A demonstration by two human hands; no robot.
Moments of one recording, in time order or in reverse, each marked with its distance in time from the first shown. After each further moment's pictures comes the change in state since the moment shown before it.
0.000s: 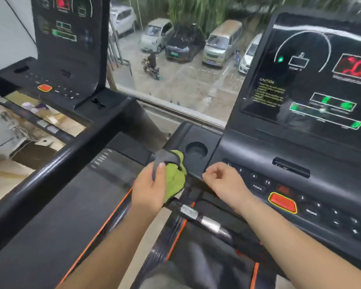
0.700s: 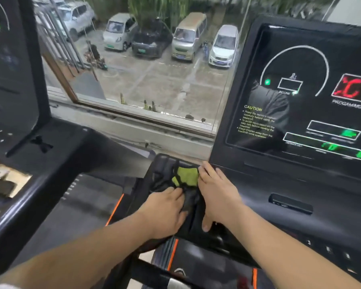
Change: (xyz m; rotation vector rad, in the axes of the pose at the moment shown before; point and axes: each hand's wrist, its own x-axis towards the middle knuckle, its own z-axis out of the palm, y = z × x) left_hand 0.164 -0.009 0.113 1.041 -0.680 0.971; right_hand 0.143 -0.027 -0.040 -1.312 -0.339 -0.144
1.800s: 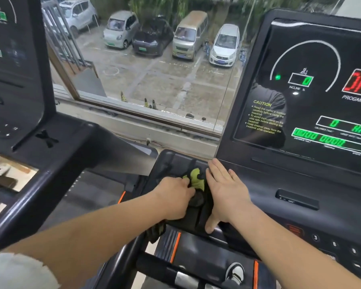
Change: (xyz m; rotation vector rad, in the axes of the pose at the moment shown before) left_hand 0.025 0.001 -0.046 0.126 -0.331 -0.004; right_hand -0.014 -0.010 0.007 0.155 0.023 0.142
